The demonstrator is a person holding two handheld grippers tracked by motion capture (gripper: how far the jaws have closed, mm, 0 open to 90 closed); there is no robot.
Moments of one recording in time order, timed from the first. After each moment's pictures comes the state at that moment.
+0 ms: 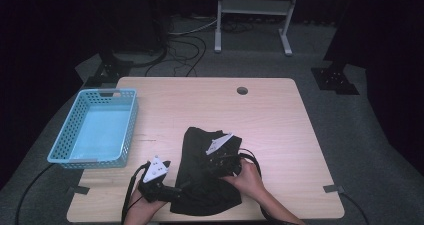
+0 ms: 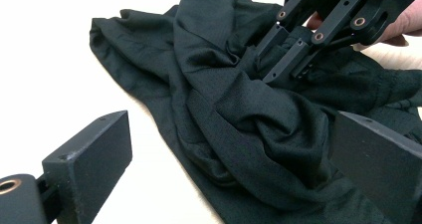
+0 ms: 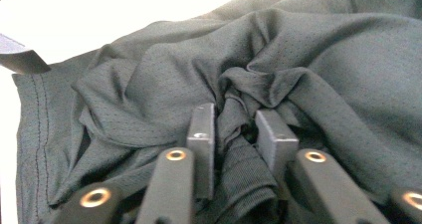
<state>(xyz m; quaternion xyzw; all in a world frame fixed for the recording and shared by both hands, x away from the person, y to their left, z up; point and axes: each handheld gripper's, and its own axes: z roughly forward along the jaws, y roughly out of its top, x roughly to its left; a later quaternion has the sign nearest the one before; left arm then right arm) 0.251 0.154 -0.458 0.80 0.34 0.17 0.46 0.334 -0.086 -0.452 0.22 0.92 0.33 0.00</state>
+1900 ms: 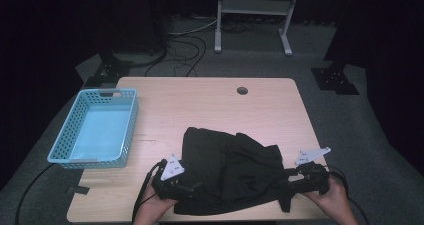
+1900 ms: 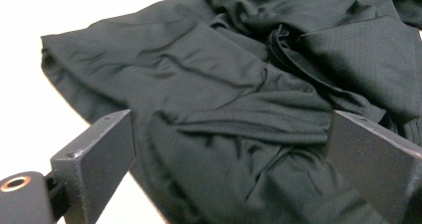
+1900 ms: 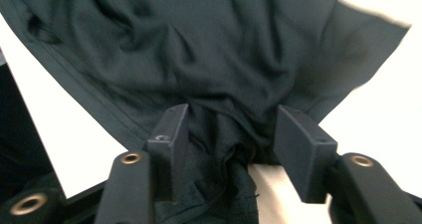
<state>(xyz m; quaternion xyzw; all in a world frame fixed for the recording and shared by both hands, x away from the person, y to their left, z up) 0.261 0.117 -0.457 0.84 0.30 0.16 0.43 0.280 -0.311 -0.440 0.33 0.89 0.32 0.05</state>
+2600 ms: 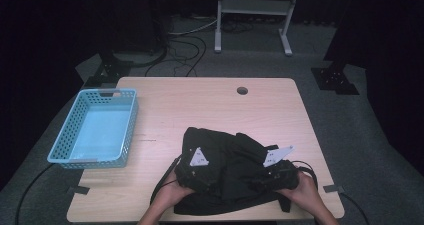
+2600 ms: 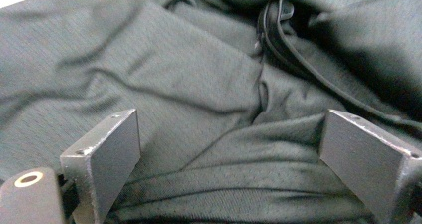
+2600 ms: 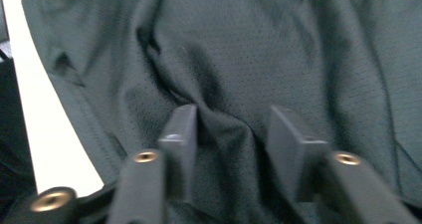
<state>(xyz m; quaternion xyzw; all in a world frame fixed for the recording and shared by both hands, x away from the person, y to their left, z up) 0.304 0.070 -0.477 0.89 0.25 0.10 0.37 0.296 -0.236 -0.449 0.23 0.92 0.32 0.04</state>
